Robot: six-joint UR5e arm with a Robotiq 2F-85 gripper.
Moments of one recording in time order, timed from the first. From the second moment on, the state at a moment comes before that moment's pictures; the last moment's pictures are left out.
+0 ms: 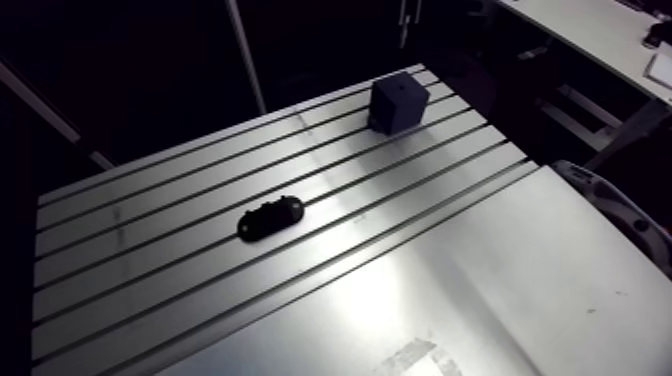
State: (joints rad) arm -0.51 -1.03 1.21 -1.56 -1.63 -1.80
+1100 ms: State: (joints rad) arm -0.52 -0.95 1.19 -1.57 -1.64 -1.79
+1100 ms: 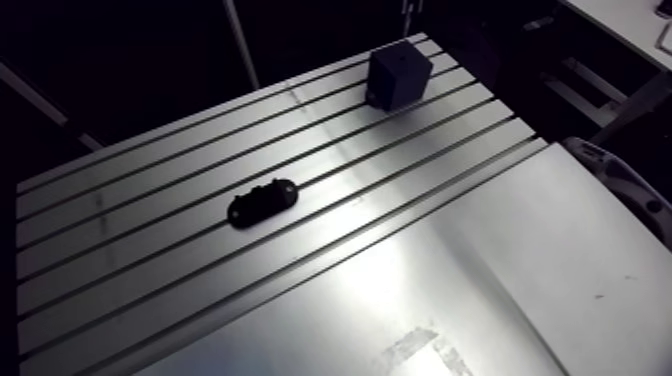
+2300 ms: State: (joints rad) arm -0.52 -0.92 1.21 -1.61 -1.65 -1.79
